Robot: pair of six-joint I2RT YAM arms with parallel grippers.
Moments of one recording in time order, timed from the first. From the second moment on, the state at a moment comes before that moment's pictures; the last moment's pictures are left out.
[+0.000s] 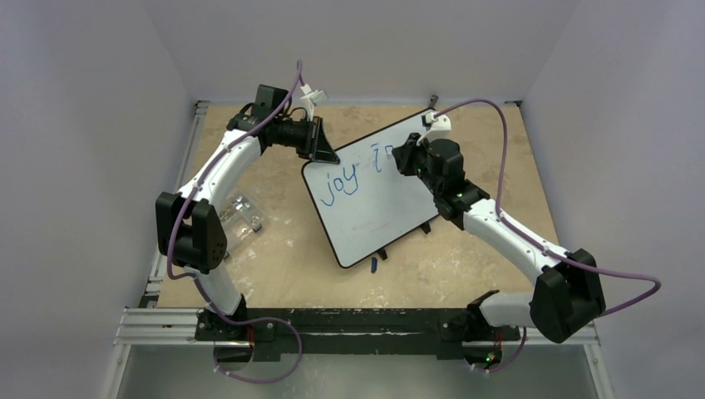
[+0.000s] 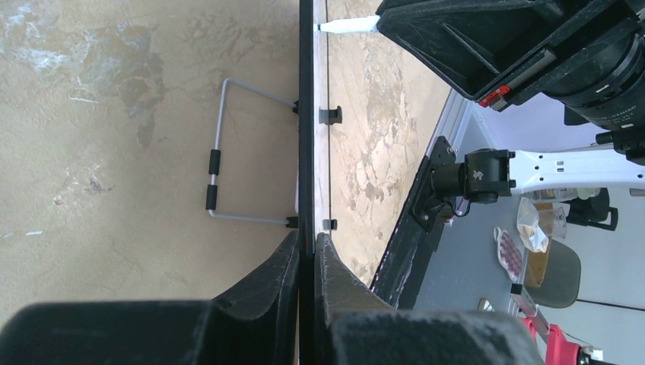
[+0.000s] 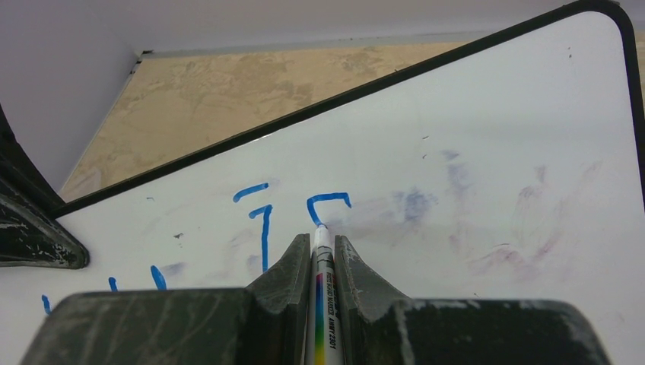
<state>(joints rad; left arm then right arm) -0.28 1.75 1.60 -0.65 0.94 -0.12 0.51 1.30 0.93 0.15 0.14 0.37</state>
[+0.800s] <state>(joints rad) -0.28 1.75 1.59 -0.65 0.94 -0.12 0.51 1.28 0.89 0.09 0.23 0.36</state>
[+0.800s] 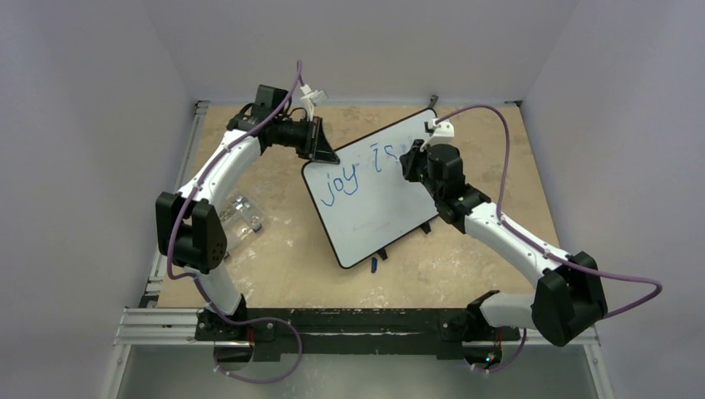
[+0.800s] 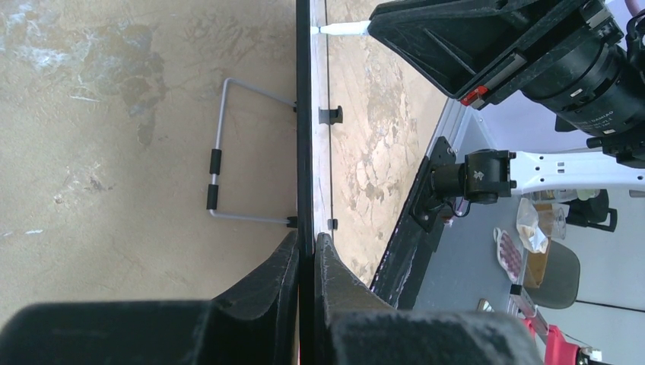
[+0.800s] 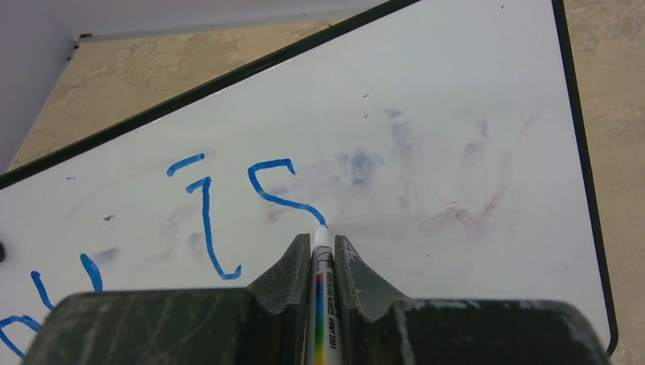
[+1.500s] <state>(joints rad) -0.28 1.75 1.59 -0.65 0.94 -0.13 0.51 1.28 0.88 0.10 0.16 0.37</state>
